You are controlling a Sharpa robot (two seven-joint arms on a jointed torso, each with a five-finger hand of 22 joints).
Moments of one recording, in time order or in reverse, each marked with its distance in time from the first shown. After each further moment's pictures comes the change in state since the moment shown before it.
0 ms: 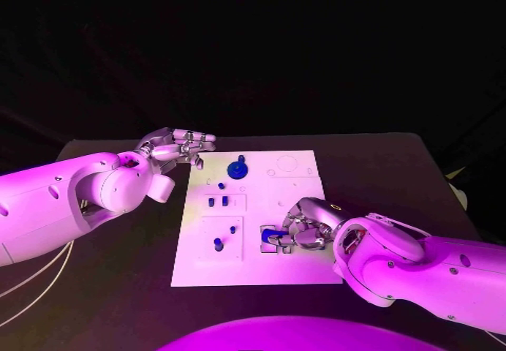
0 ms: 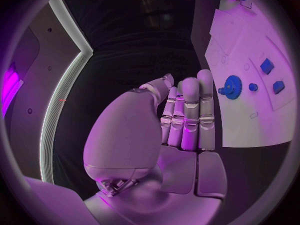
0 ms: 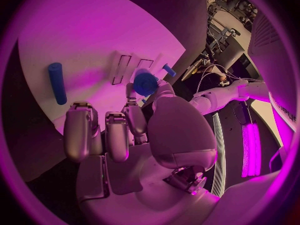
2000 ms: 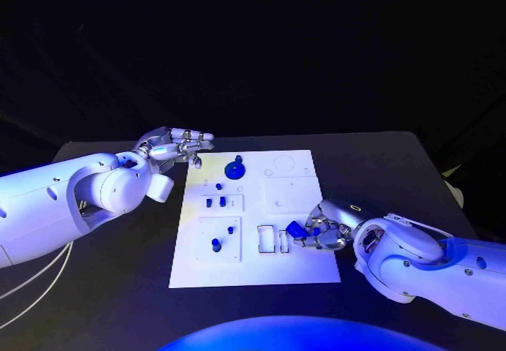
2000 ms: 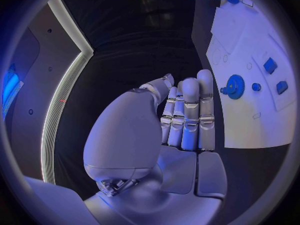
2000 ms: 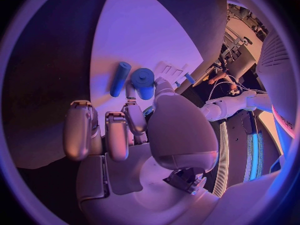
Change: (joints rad) left arm 0.000 0.012 0.002 -0.008 0.000 -0.012 0.010; left_hand 0.000 0.000 0.003 -0.003 0.000 0.000 0.000 0.000 0.002 0.000 0.000 -0.004 -0.002 0.000 0.000 0.000 0.004 0.000 0.004 -0.004 0.004 0.003; right arm -0.022 -0.092 -0.007 -0.050 -0.074 0.041 0.019; right_hand 0.025 -0.044 0.055 -0.001 -0.094 0.000 0.010 -0.047 -0.078 -0.009 0.009 -0.002 -0.041 0.000 0.007 -0.012 0.000 0.000 -0.004 0.004 -0.023 0.000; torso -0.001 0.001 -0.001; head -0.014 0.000
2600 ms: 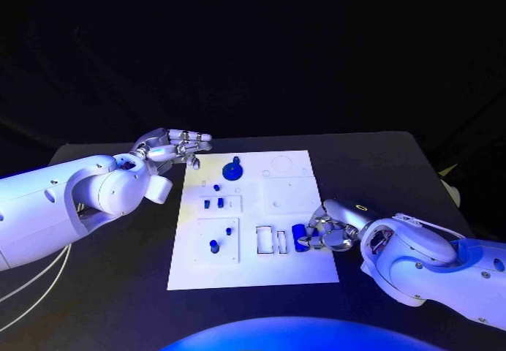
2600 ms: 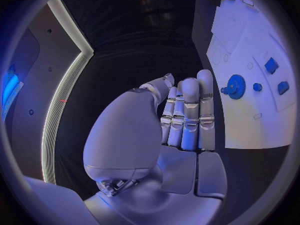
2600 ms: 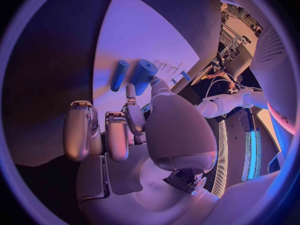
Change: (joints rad) left arm 0.000 0.006 0.000 -0.003 0.000 -0.007 0.004; left_hand 0.004 -0.004 0.003 -0.003 0.000 0.000 0.000 0.000 0.001 0.004 -0.004 0.000 0.000 0.003 -0.003 0.006 0.007 0.000 0.000 0.000 0.004 0.001; right arm 0.012 -0.060 -0.001 0.057 0.008 -0.004 0.013; right_hand 0.022 -0.006 0.033 0.000 0.012 0.006 0.006 -0.008 -0.021 0.002 0.001 0.001 -0.001 0.000 0.000 0.000 0.000 0.000 0.000 0.000 0.010 0.000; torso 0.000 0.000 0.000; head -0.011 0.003
